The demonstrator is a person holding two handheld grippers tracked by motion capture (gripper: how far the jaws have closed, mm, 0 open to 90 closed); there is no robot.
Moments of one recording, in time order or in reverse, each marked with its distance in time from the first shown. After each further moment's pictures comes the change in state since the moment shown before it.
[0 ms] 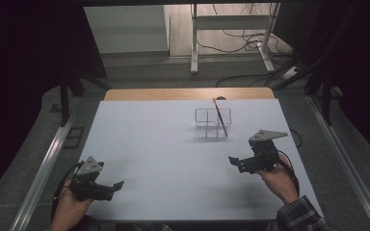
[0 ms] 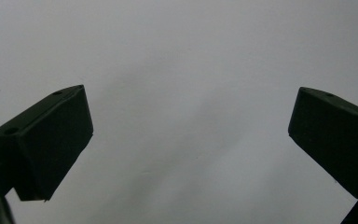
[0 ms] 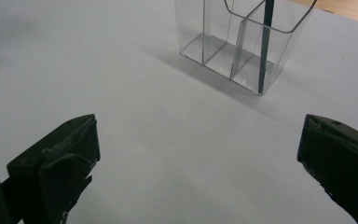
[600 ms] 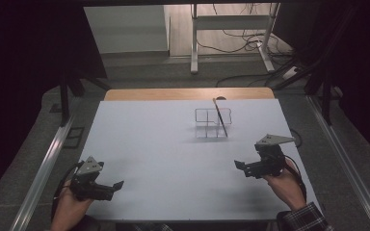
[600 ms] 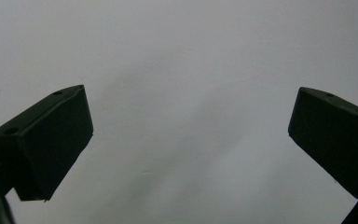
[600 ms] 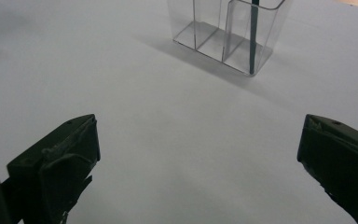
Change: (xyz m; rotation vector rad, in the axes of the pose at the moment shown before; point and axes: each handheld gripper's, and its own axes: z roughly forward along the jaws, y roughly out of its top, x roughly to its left) left arm 0.000 0.000 0.000 0.000 0.002 -0.001; right arm -0.003 -0.015 -0.014 0.011 -0.015 0.033
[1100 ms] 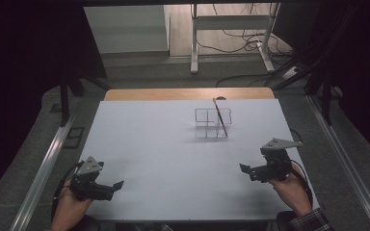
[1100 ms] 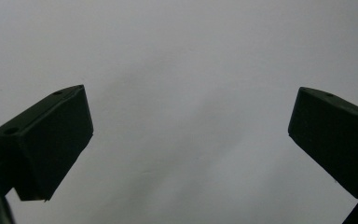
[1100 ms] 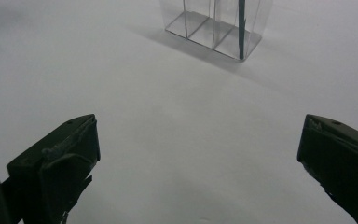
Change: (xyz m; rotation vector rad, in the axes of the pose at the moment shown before) left arm 0.000 0.000 0.000 0.000 0.002 -0.001; right arm -0.004 -0.013 -0.011 0.003 -0.019 0.019
